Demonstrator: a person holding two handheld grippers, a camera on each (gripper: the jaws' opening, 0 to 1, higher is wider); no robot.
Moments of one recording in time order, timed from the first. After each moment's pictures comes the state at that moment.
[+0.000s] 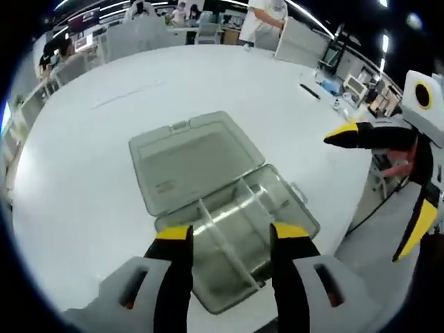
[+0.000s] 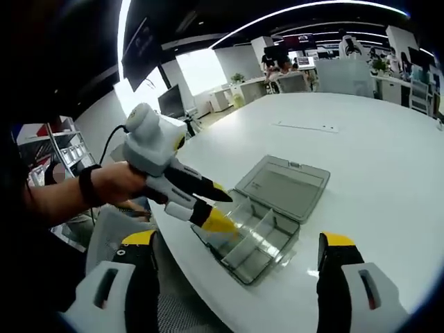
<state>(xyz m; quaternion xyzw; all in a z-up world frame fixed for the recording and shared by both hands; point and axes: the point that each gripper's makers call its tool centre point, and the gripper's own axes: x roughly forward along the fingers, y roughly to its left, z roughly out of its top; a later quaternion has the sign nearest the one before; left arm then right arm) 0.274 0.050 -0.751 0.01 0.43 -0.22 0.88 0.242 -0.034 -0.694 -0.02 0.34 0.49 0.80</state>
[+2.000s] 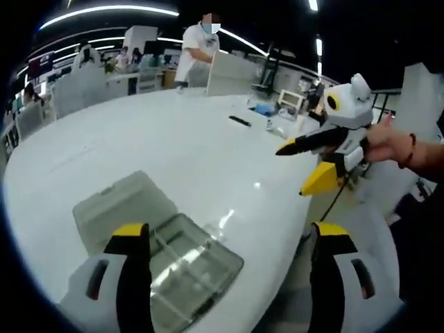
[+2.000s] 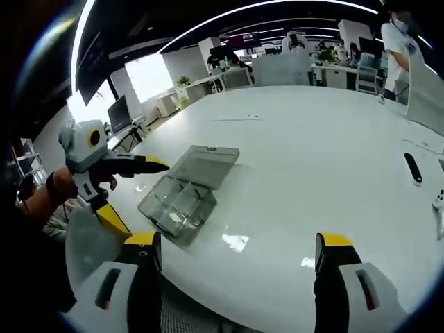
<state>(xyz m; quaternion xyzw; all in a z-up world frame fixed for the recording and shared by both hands) 0.252 -0.046 -0.699 0.01 0.30 -0.40 0.87 0.263 -0.173 -0.710 -0.01 0.37 0.33 0.87</state>
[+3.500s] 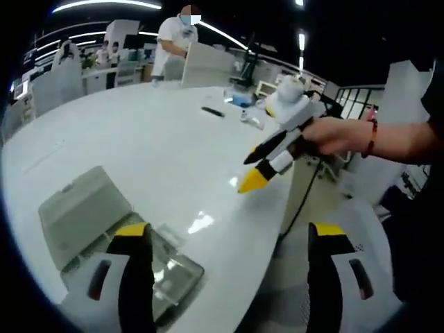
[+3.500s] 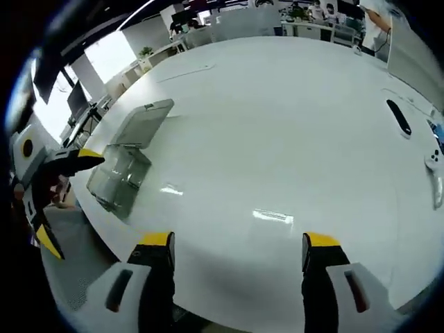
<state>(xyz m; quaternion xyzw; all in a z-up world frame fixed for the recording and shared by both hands) 0.228 -0.093 -0.718 0.01 0.32 -0.45 0.84 0.285 -0.239 -0.796 -0.03 0.51 0.24 0.83</state>
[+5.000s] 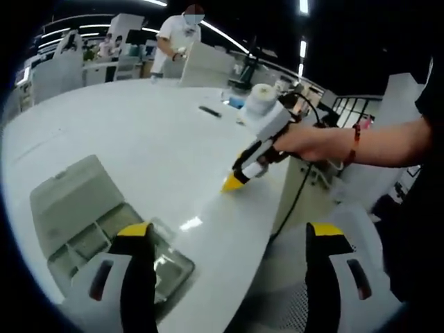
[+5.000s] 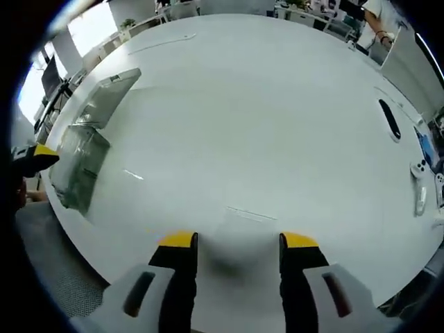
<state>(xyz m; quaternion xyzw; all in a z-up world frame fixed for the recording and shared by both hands) 0.220 -0.094 -0.721 -0.03 0.32 -0.46 0.83 0.297 -0.254 -0.821 -0.12 0.55 0.17 0.81</state>
